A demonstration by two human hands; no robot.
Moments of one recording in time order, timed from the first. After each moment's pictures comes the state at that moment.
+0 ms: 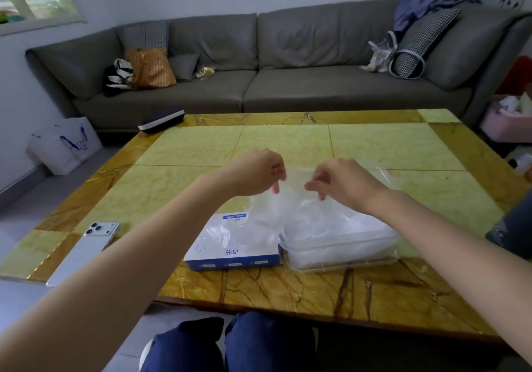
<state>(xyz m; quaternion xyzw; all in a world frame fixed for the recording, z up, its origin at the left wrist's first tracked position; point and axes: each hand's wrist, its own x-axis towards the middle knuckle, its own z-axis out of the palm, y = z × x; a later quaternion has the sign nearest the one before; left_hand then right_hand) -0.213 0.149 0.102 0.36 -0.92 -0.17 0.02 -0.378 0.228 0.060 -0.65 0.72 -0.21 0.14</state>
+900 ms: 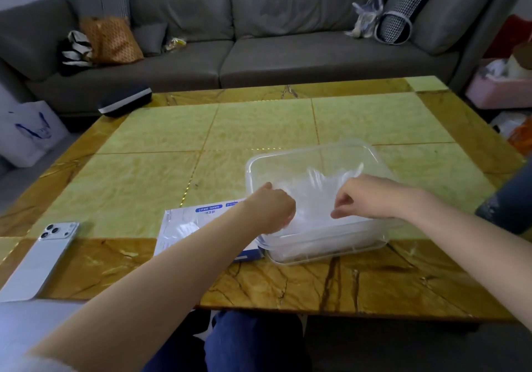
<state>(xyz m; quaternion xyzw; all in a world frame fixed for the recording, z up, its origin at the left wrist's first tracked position) -0.272 0.149 -0.011 0.20 -0.96 0.06 -0.19 -0.438 0.245 0.016 -0.62 0.75 0.07 0.22</state>
